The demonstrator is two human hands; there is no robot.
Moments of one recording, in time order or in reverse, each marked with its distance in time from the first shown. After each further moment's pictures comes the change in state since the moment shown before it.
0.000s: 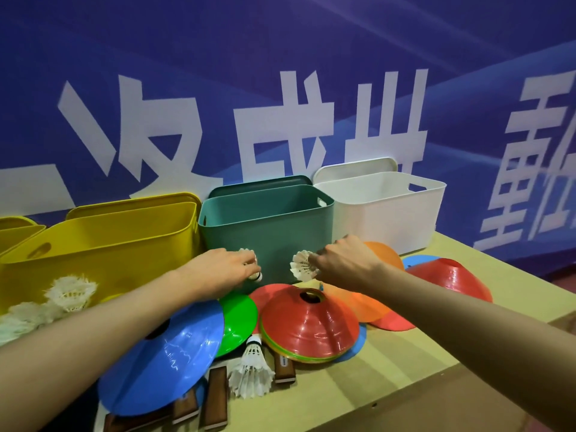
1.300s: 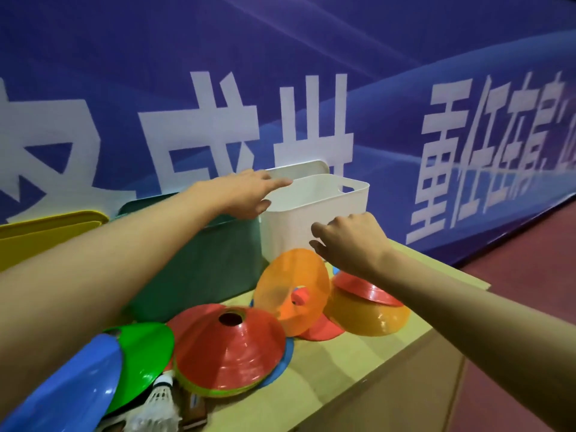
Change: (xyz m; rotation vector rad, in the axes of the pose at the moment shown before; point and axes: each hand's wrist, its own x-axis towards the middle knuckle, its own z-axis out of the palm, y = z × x) left_hand 0.203 -0.002 -0.144 -0.305 0.118 -0.092; right_hand -0.092 0.103 -0.018 -0.023 0.111 0.388
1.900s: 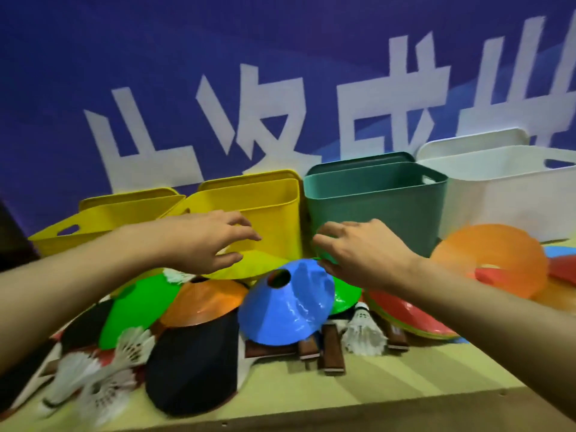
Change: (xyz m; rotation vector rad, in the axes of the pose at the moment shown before) left_hand -0.412 -0.107 -0.010 0.104 -0.372 -0.240; right_hand 0.050 -0.273 -0.085 0.310 0.129 -0.508
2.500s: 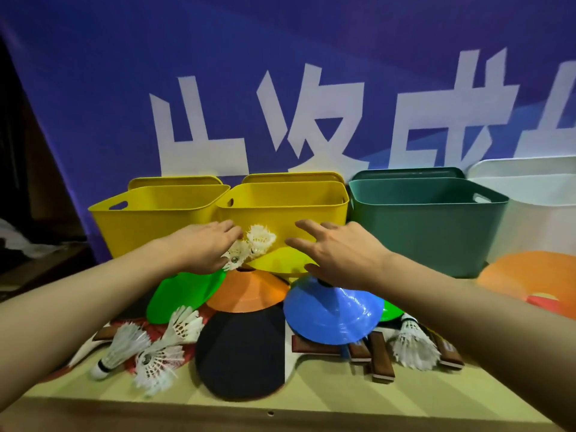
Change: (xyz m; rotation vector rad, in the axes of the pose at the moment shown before) left_hand -0.046 -0.069 0.096 -0.018 -0.048 -0.302; right_hand 0.088 -0.078 -0.010 0.014 -0.107 -0.165
